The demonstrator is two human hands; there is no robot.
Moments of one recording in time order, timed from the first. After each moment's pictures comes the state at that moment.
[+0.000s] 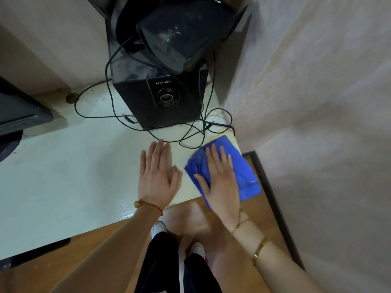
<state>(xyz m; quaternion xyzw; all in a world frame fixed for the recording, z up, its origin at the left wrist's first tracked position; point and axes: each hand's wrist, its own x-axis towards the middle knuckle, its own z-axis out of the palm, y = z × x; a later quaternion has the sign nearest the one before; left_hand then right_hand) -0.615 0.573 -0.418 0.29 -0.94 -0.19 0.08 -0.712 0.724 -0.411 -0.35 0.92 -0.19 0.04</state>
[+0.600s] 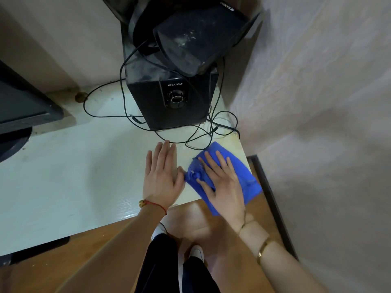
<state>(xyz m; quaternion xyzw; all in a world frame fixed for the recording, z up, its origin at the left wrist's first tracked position) -0.613 0.571 -0.417 0.28 -0.94 -0.20 0.09 -0.714 0.731 -0.413 -0.45 0.88 -0.17 0.03</state>
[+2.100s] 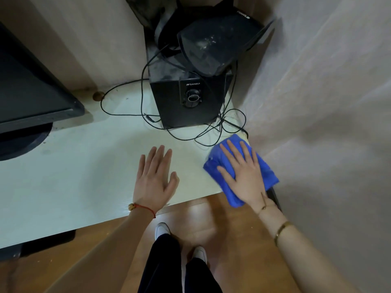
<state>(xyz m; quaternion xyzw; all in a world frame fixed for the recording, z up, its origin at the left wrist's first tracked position) -0.563 0.545 -0.417 0.27 -0.94 -0.19 0.07 -0.750 0.741 -0.408 -0.43 0.90 -0.08 0.04</state>
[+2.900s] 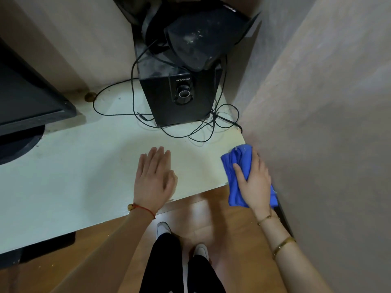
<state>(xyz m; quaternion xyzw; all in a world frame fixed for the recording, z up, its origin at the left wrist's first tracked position) -0.567 0.554 -0.419 0.23 -0.95 -0.16 0.14 -0.730 0.773 -0.410 -0.17 0.96 -0.23 0.05</state>
